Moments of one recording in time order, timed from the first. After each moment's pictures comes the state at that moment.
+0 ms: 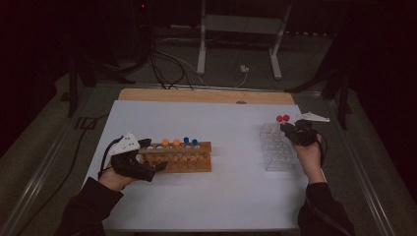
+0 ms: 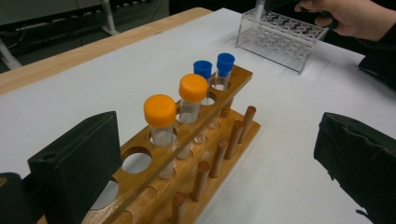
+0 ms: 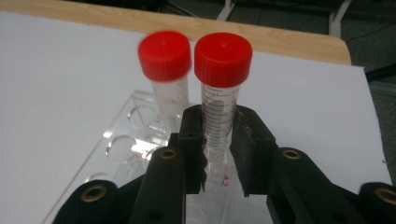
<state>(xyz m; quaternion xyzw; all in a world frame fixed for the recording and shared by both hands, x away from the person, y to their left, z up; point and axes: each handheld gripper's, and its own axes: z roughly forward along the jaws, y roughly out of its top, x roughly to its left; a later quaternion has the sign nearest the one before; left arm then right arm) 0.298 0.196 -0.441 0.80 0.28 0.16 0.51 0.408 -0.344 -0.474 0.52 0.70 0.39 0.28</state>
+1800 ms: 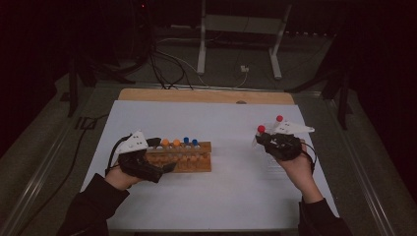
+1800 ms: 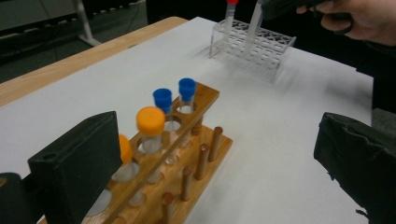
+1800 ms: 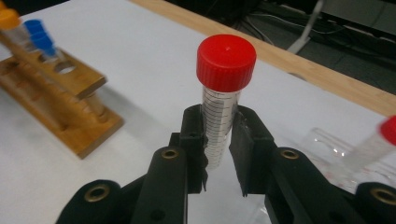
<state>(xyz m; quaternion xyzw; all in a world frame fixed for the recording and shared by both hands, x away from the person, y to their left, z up) 0.293 0.171 -0.424 0.81 0.24 0.14 0.52 0.328 -0.256 -0.424 0.37 0.79 0.43 0.25</state>
